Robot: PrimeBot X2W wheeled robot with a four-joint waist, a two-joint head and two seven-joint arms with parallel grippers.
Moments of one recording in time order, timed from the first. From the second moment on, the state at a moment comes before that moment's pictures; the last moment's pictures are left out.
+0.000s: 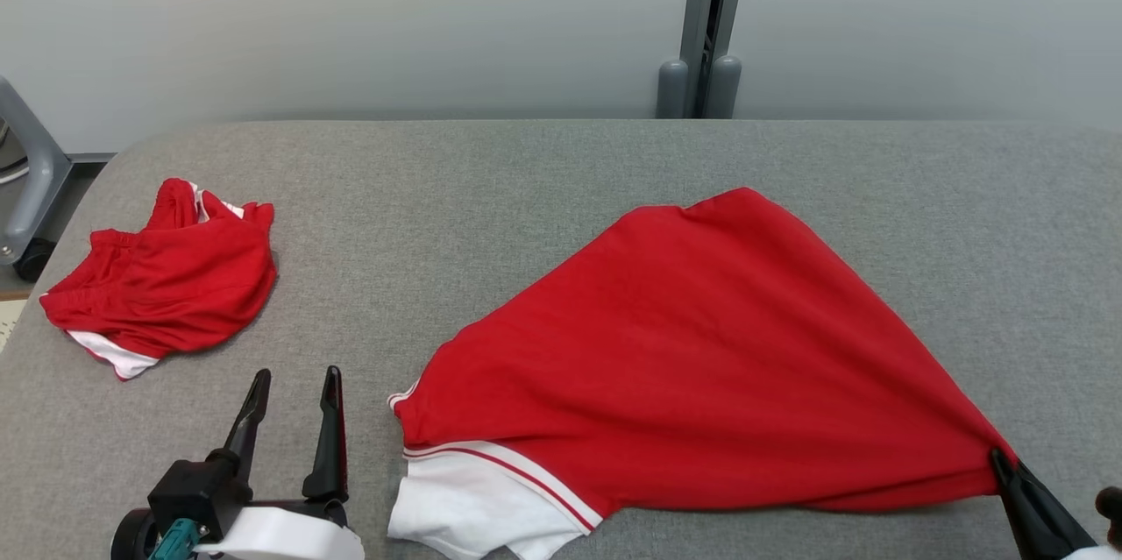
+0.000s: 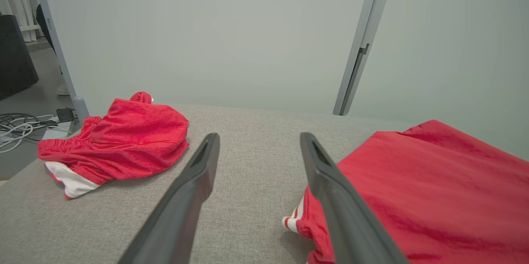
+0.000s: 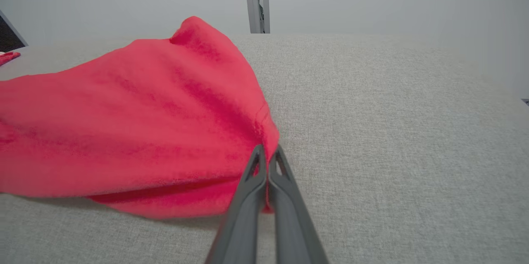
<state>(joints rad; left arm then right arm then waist) 0.00 0.05 -0.03 0.23 -0.21 -0.03 -0.26 0.07 -0.37 0.14 0.37 0.44 0.13 -0.24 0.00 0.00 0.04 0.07</state>
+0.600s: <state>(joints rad) -0.03 0.05 -0.05 0.24 -0.22 -0.03 -0.26 -0.32 -0.36 0.27 0.55 0.43 0.13 -0.20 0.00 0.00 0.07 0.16</state>
